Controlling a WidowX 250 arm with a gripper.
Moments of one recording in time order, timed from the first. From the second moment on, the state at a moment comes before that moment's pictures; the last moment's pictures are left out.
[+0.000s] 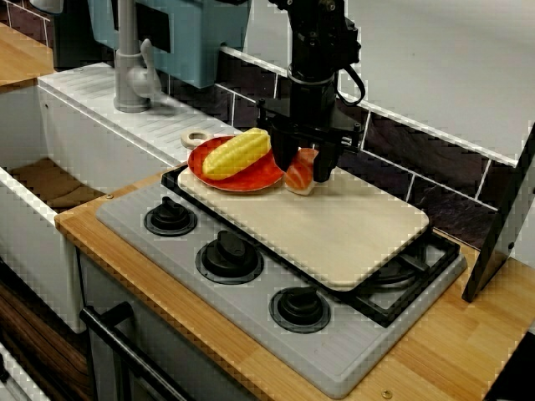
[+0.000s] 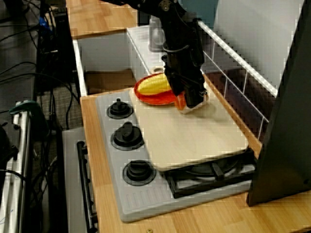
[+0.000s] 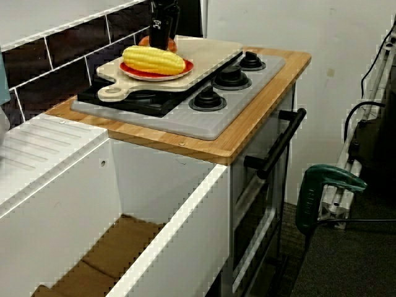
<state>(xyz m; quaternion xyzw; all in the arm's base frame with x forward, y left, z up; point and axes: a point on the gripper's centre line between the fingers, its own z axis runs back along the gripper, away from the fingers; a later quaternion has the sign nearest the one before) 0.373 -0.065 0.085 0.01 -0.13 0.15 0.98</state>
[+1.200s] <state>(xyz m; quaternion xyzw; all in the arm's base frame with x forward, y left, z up) 0.369 -0.141 0.128 -0.01 -0.16 -0.05 0.99</state>
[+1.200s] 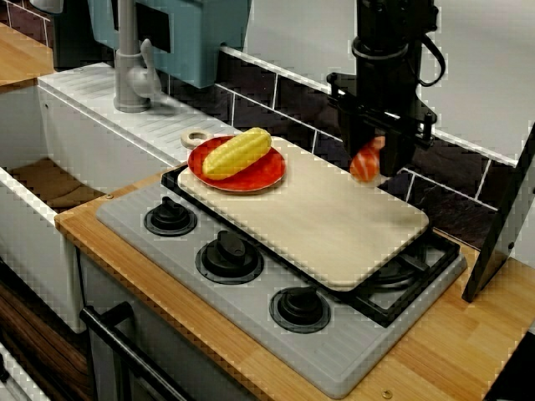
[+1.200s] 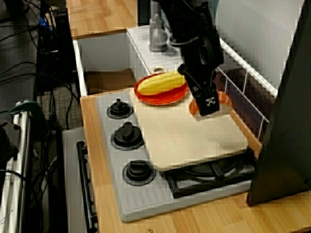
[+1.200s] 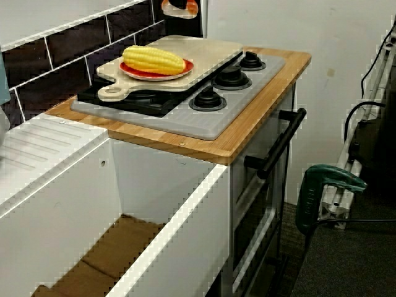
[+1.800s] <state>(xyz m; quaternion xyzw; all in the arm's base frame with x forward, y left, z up) 0.370 -0.143 0.106 0.01 -0.15 -0.05 0.99</state>
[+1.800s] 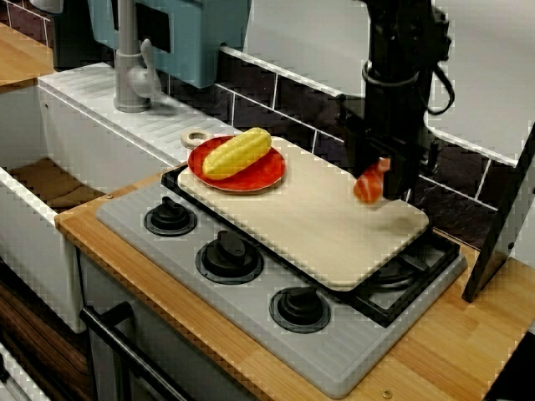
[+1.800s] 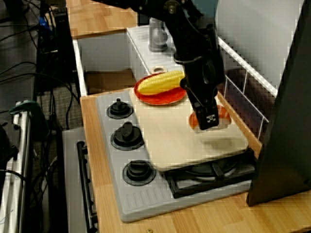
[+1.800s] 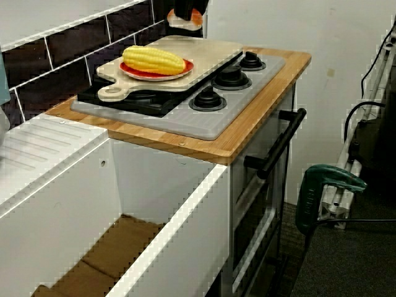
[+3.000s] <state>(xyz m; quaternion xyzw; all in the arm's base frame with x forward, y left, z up) 0.359 -0.122 0.091 0.01 -0.12 -0.02 0.99</state>
